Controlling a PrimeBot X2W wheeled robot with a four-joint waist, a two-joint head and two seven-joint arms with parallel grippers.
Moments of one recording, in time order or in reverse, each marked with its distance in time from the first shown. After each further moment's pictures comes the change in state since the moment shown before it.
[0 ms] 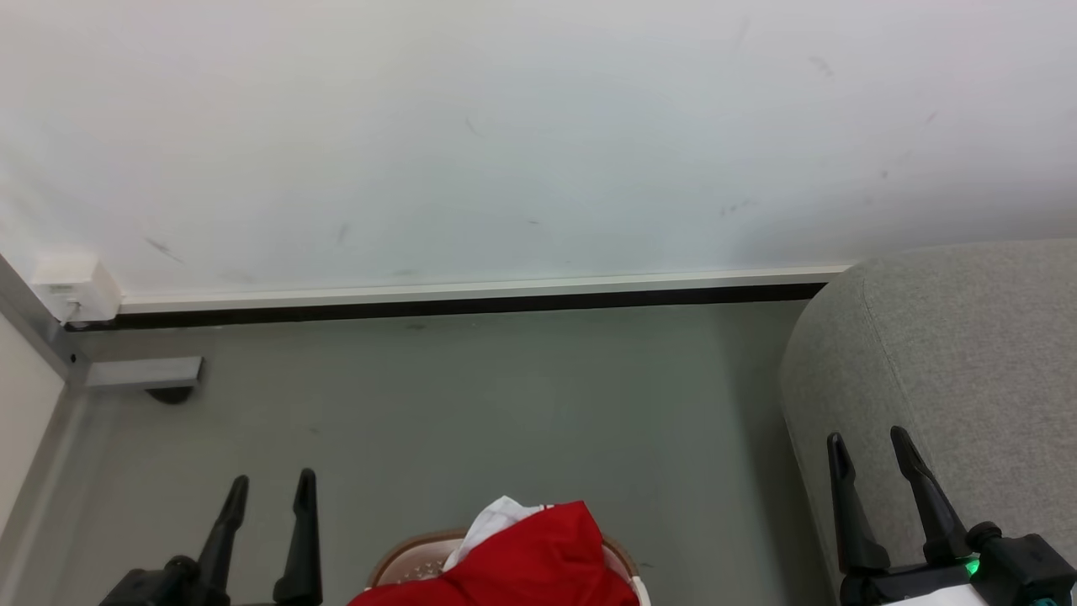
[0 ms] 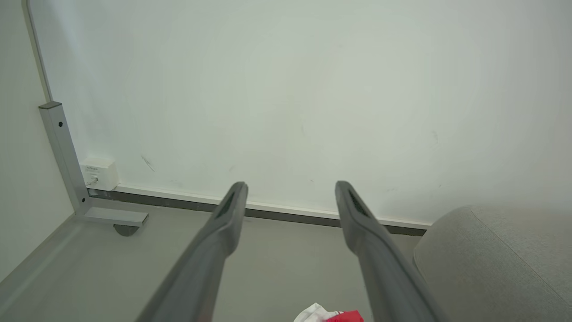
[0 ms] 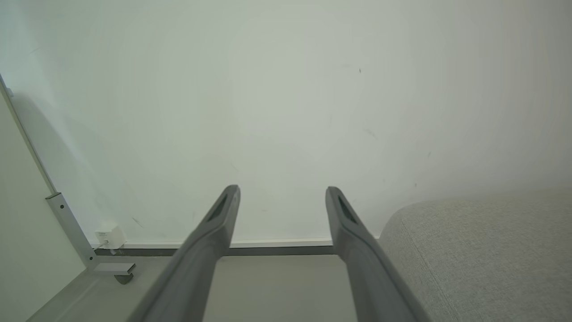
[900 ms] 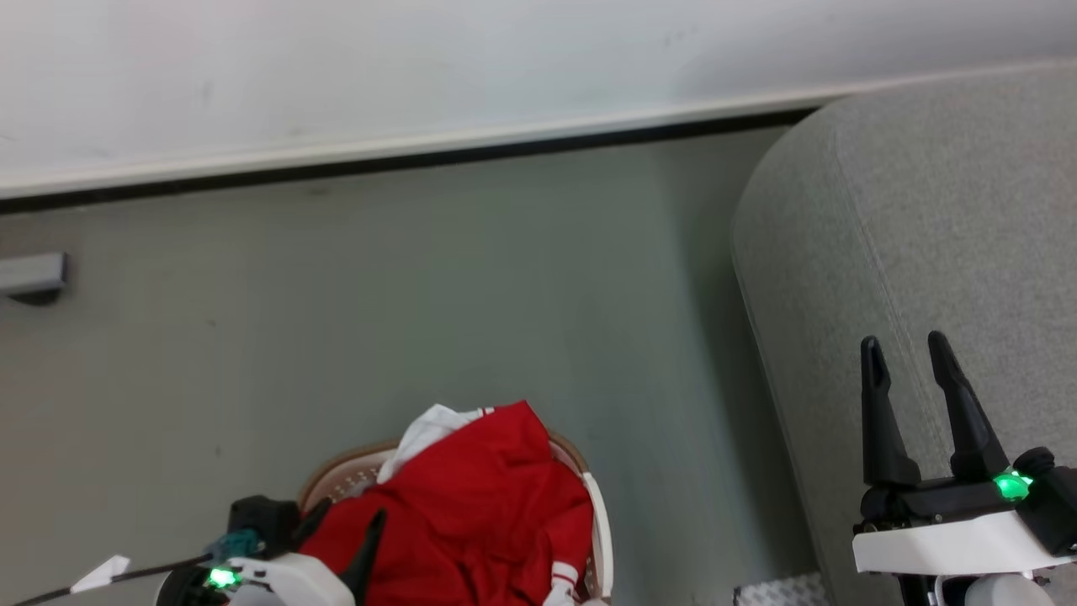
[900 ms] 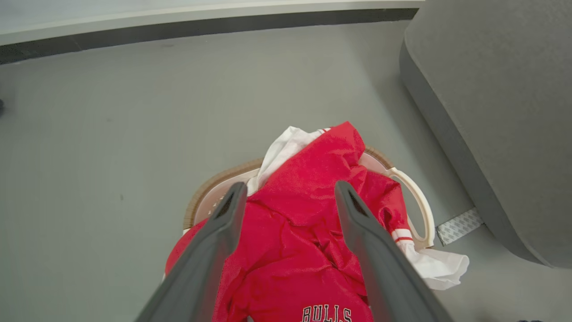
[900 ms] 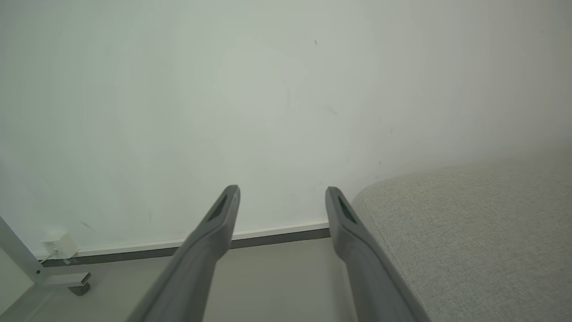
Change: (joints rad) left arm -0.274 0.057 -0.196 0.487 0.040 -0.196 0.189; right arm -0.118 0.000 -0.023 -0.062 0.041 0.000 0.000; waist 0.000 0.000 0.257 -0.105
